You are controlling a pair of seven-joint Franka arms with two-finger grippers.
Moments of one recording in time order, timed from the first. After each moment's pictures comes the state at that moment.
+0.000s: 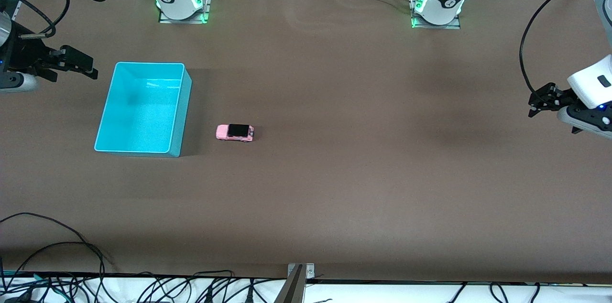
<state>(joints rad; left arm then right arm) -0.05 0.12 0.11 -1.63 0.05 1.83 0.41 0.30 0.08 -0.29 -1.50 0.08 1.51 -0.04</state>
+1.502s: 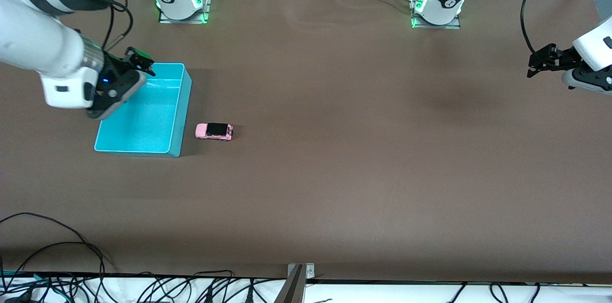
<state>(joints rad) -0.01 -0.04 0.07 -1.74 0.01 1.62 0.33 0.43 0.23 -0.22 -1.51 0.10 1.52 -0.71</state>
